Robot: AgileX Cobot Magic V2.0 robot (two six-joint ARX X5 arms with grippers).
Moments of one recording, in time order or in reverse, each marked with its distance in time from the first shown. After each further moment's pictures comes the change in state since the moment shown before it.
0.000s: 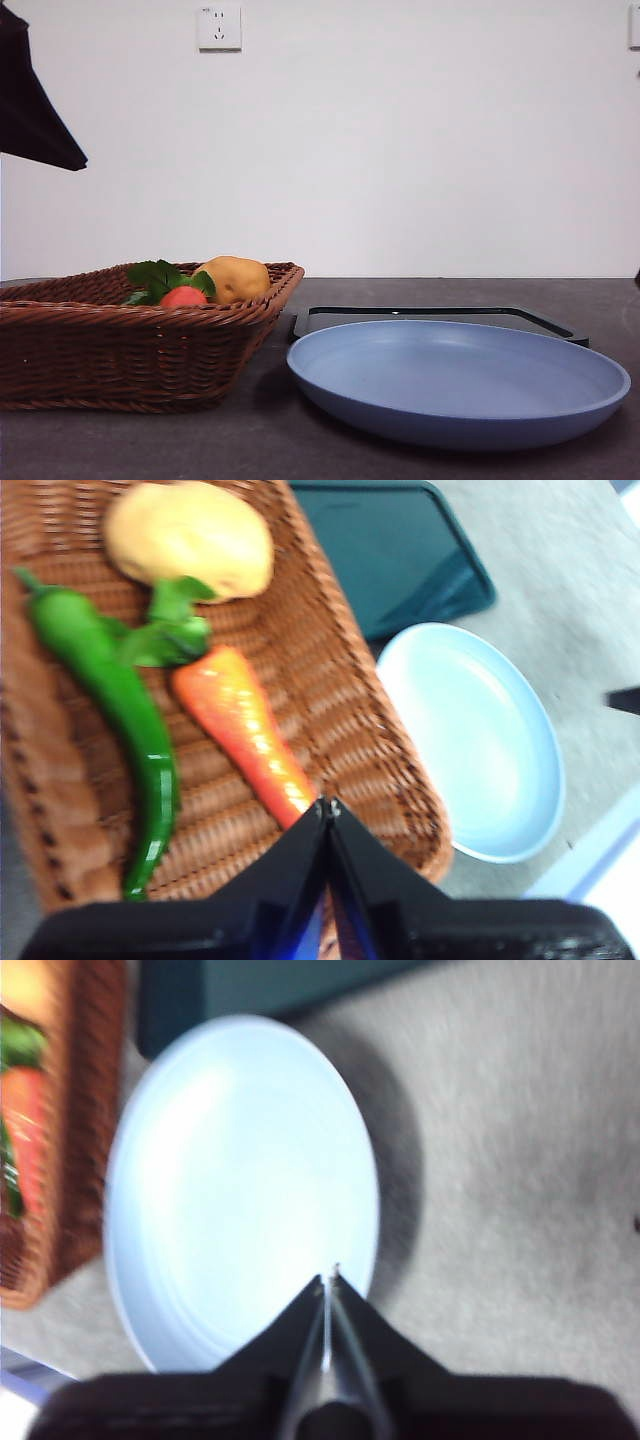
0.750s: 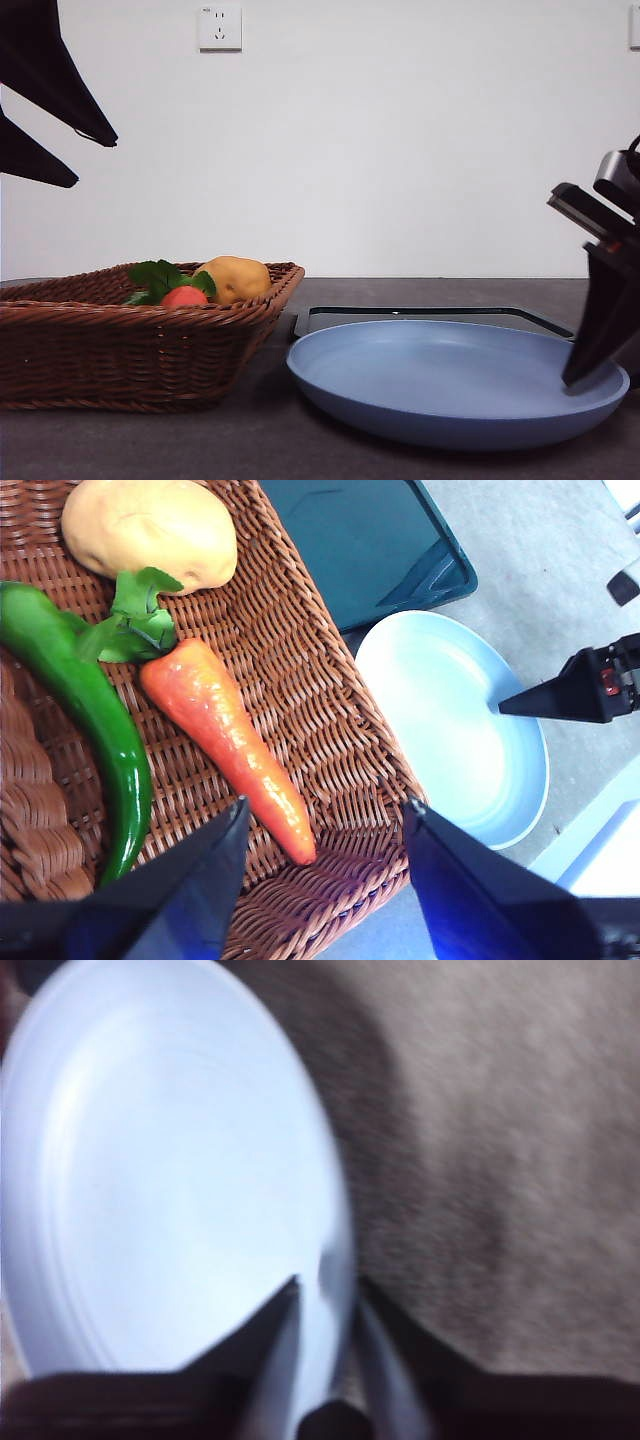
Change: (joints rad) left arm -0.038 0.000 0.000 0.002 -0.005 -0.005; right arm 0.127 0.370 0.000 0.269 0.055 0.056
